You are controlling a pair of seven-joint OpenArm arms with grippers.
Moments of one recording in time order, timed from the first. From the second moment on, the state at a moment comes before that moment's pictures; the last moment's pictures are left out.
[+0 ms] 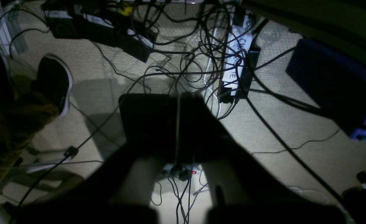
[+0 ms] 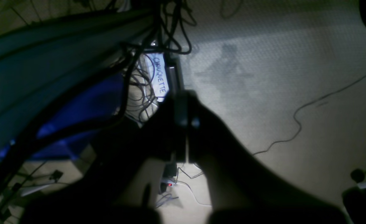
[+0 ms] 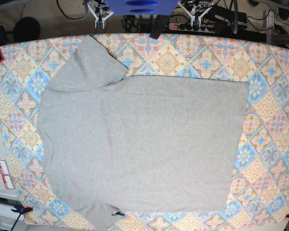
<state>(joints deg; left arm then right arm) 12.7 -1.6 -1.2 10.9 -0.5 0.5 -4.9 -9.4 -1.7 9.0 4.4 -0.5 2.5 12.0</state>
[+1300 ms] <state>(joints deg) 52.8 -5.6 -1.1 74.5 -0.6 0.5 -3.1 -46.5 2.9 9.4 58.9 -0.4 2.4 11.1</state>
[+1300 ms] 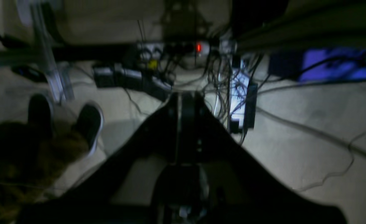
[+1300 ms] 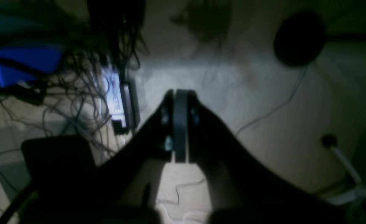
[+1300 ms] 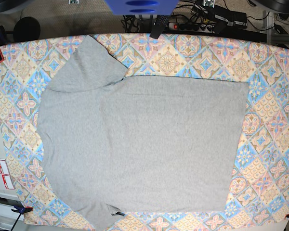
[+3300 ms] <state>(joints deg) 19.9 -6.7 -32.8 88.5 -44.6 0.9 46.2 -48.8 2.6 14.9 104.6 -0.5 2.3 -15.3</state>
